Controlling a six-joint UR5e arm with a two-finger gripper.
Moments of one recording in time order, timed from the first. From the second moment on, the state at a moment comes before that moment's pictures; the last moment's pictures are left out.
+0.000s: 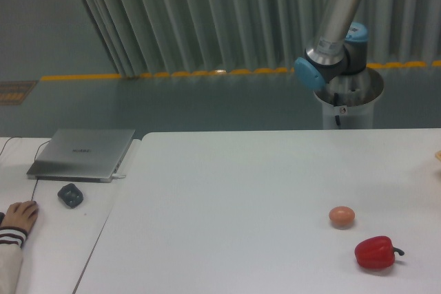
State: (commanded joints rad) arm 2.97 -1.93 -1.57 -1.25 1.56 1.97
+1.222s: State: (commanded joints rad) arm 2.98 -1.94 -1.58 -1.27 1.59 2.00
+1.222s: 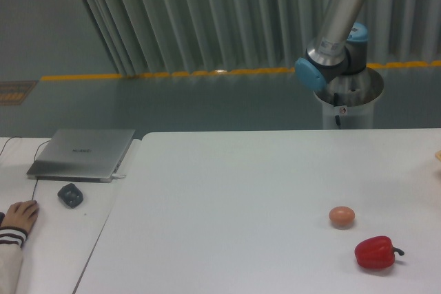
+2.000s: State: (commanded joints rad) arm 3.00 -1.93 -1.63 -1.26 1.59 2.10
